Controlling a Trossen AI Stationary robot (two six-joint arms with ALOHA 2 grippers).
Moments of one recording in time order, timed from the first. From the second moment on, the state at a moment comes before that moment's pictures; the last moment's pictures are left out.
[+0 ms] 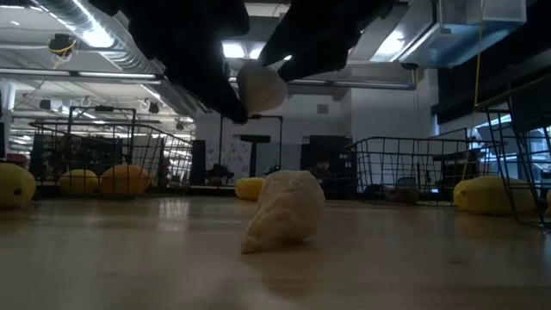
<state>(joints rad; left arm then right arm) -0.21 1.56 0.95 -0.23 -0.24 -0.18 0.29 1.71 1.23 -0.18 0.36 0.25</state>
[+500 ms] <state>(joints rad) -0.21 1.56 0.95 -0.23 -0.25 -0.18 0.21 1.72 1.23 -0.18 0.27 0.34</state>
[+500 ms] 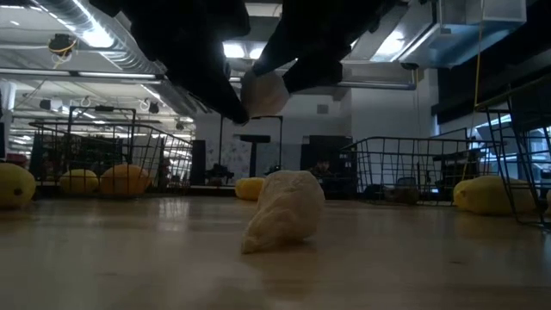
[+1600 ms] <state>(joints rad) -0.21 1.56 0.95 -0.21 -0.24 -0.23 0.18 1.75 1.23 -0.17 0.17 0.36</state>
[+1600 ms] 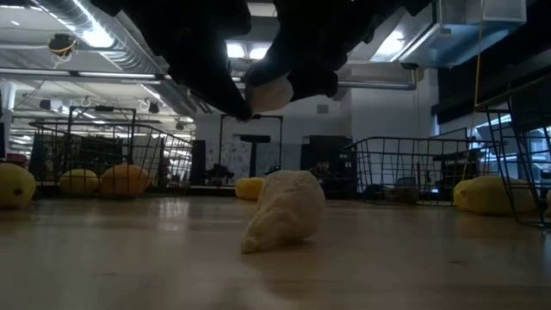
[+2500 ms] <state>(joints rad) -0.21 1.56 0.95 -0.24 -0.25 -0.20 0.28 1.39 1.23 -0.65 0.20 0.44</state>
